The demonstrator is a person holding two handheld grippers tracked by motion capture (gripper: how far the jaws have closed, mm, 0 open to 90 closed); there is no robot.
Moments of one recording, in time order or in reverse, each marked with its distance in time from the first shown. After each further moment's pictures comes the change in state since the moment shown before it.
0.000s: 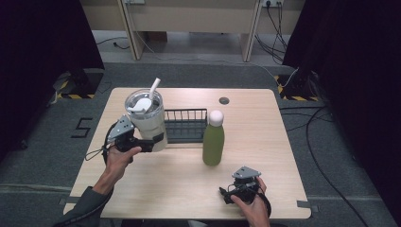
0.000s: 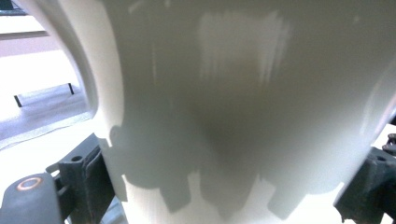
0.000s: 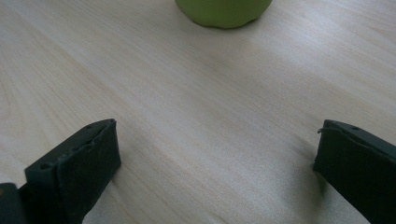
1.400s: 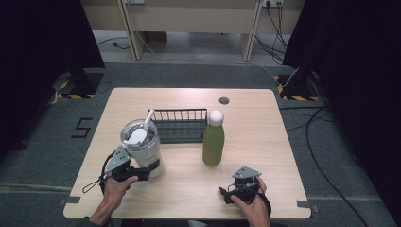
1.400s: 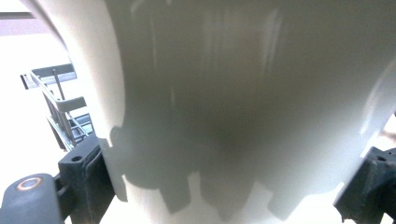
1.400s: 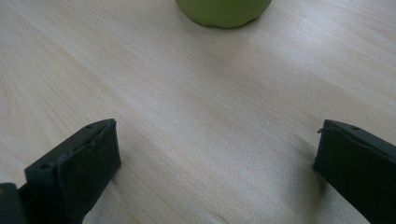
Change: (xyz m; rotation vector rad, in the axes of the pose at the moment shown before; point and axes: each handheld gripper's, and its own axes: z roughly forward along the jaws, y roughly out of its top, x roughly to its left) left arm -0.036 -0.077 -0.038 0.008 0.031 -0.023; right arm 0.000 0.000 0.000 0.000 0.000 0.002
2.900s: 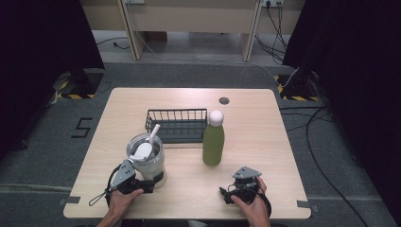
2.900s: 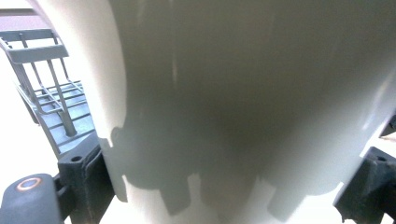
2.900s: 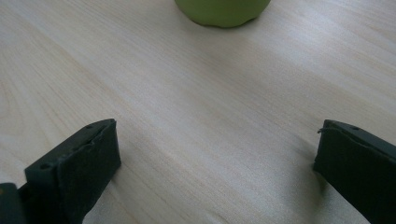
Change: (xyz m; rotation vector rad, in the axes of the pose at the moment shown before) left arm -0.022 -0.040 -0.002 -0.001 -0.006 0.011; right arm 0.000 0.000 0.000 0.000 -0.002 0.001
